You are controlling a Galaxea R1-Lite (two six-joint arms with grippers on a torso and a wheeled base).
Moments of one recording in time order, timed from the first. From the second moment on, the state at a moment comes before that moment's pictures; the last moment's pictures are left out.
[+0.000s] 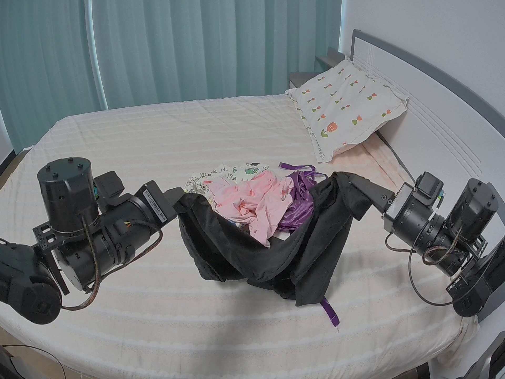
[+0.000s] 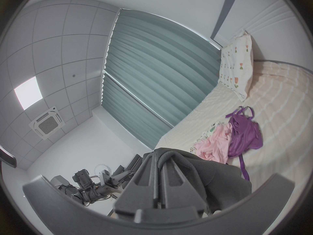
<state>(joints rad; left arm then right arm) -0.54 1.56 -0.59 -0.81 0.13 -0.76 0.46 1.78 -0.41 -1.55 0.23 0.84</state>
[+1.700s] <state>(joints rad) -0.48 1.53 -0.34 -0.98 0.10 -1.00 0.51 1.84 -0.29 -1.55 0.16 0.87</state>
